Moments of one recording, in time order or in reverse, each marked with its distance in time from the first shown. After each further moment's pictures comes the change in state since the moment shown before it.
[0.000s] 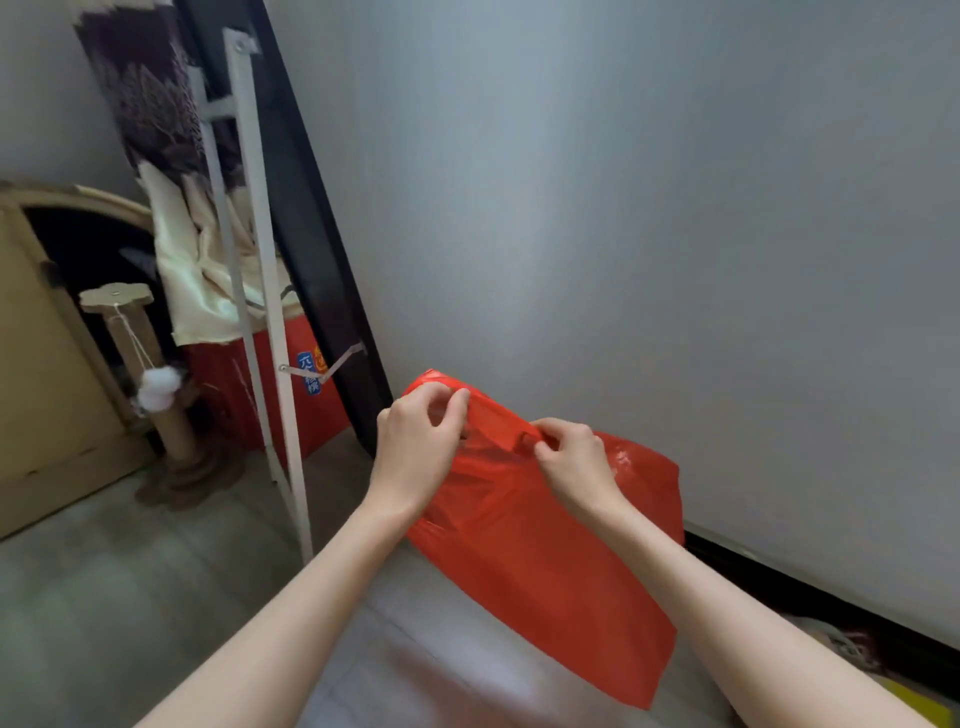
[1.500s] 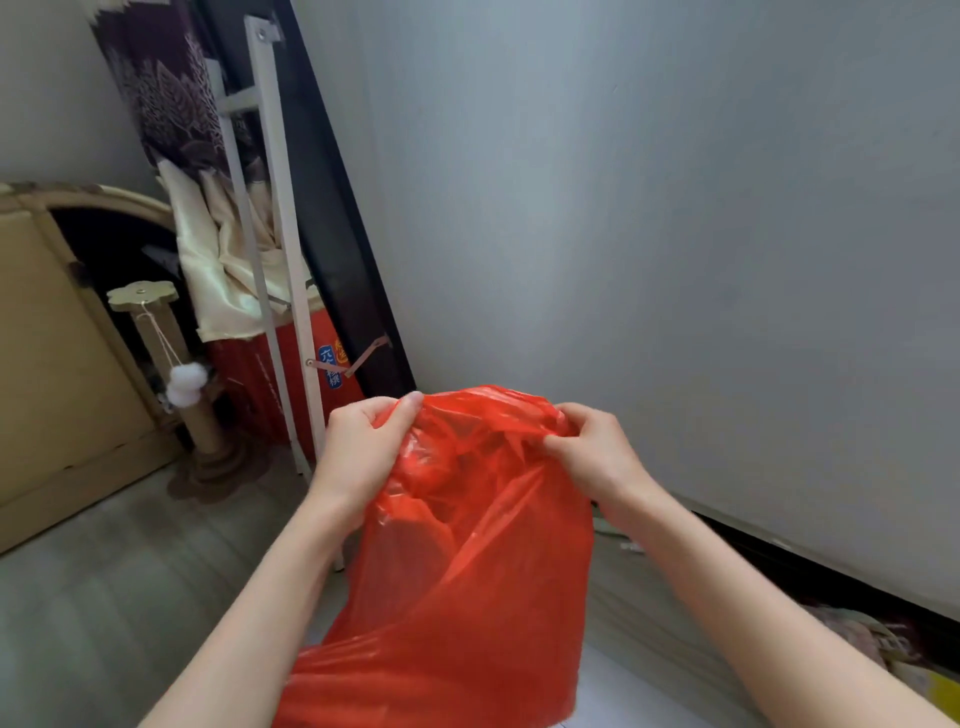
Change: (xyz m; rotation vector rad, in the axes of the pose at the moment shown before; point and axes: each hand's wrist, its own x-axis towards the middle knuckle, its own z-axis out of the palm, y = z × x) left_hand 0.001 -0.030 -0.062 -0.146 -0.016 -0.296; right_hand -0.012 -0.040 0.001 0.360 -0.086 0.167
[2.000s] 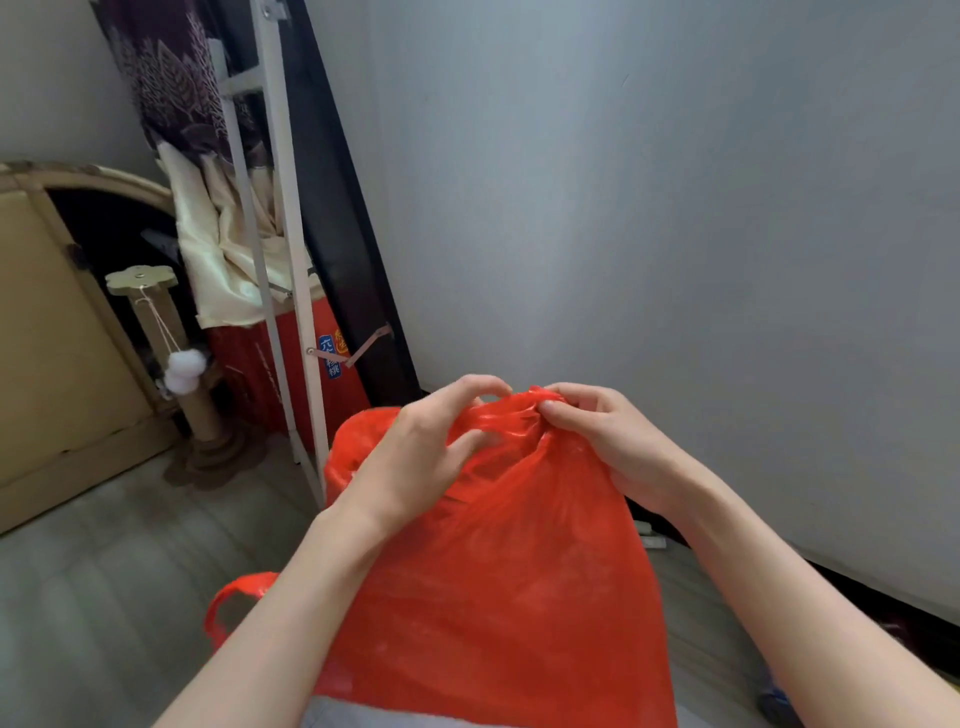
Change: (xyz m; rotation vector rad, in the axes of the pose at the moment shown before) left_hand -0.014 0.012 0.021 0.268 -0.305 0.658; right_hand -0.003 -0.015 -0.022 0.345 -0.432 -0.005
